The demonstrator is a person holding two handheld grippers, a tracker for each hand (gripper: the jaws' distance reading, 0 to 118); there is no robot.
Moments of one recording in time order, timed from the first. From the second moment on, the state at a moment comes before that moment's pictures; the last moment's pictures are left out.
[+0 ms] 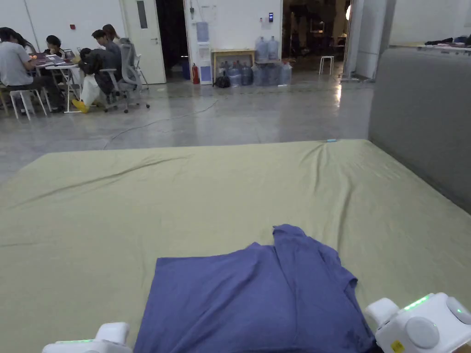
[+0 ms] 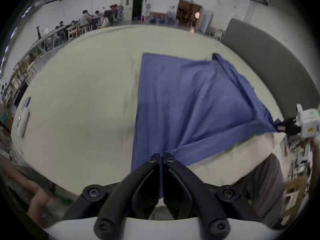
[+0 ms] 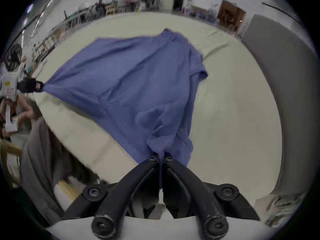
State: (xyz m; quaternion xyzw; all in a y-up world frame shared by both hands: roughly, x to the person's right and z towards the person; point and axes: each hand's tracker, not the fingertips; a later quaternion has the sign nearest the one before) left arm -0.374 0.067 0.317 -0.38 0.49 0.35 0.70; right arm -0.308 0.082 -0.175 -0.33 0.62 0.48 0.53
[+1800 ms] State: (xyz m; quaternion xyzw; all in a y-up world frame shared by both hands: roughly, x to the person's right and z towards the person) left arm -0.687 0.049 0.252 -0.36 0.53 0.31 0.70; right arm -0.320 0.065 -0.194 -0.35 0.62 0.48 0.51
